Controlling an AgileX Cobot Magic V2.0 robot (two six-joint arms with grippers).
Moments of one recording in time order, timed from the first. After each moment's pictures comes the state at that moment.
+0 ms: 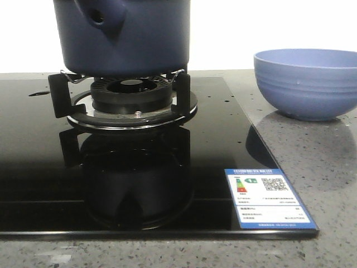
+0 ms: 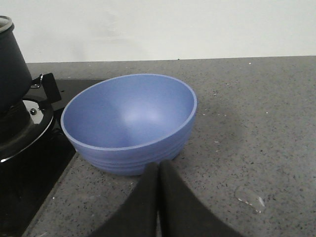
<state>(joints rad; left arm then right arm) 0.01 0.00 0.00 -0.10 0.06 -0.02 -0.05 0.37 -0.30 0.76 0.26 -0.72</state>
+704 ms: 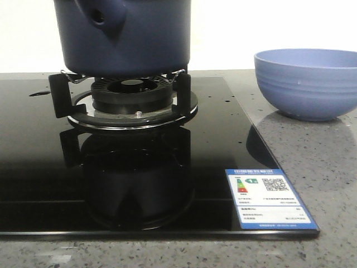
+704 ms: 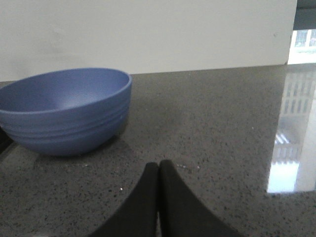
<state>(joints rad) 0.01 0.00 0.00 -0.10 0.06 -0.02 -0.05 0.00 0.01 0.03 0.11 0.01</state>
